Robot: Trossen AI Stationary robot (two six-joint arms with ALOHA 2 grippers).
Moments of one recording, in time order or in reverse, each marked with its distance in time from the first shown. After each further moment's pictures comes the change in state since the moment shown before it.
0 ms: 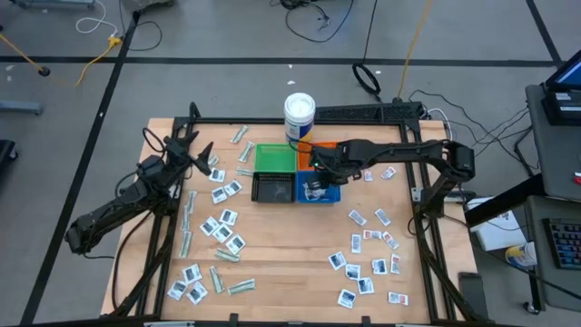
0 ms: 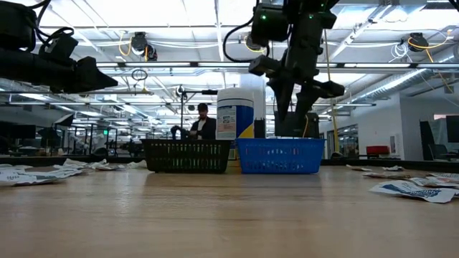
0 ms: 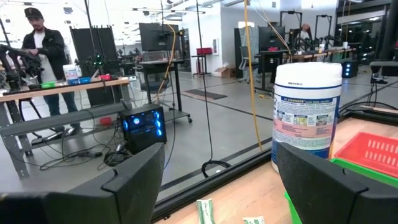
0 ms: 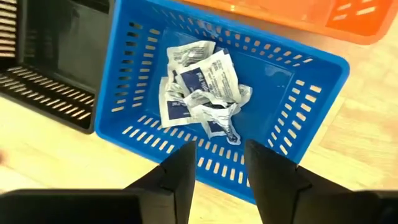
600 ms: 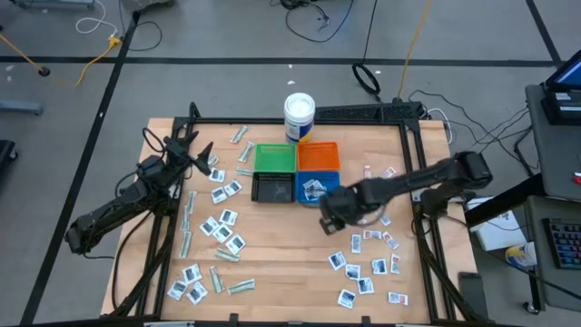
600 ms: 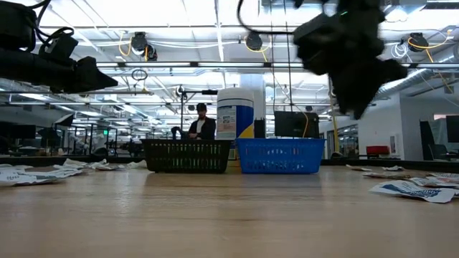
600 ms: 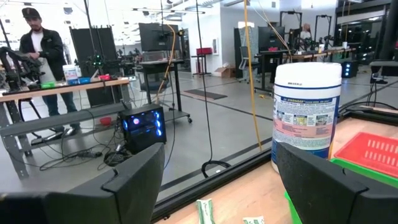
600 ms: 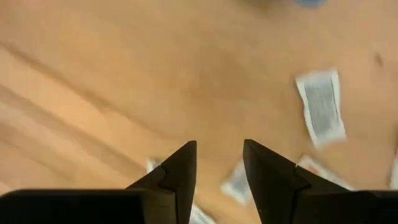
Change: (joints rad) left arm 0.000 0.000 0.000 0.000 0.000 0.000; right arm 0.385 -0.117 -0.151 -0.037 0.002 0.203
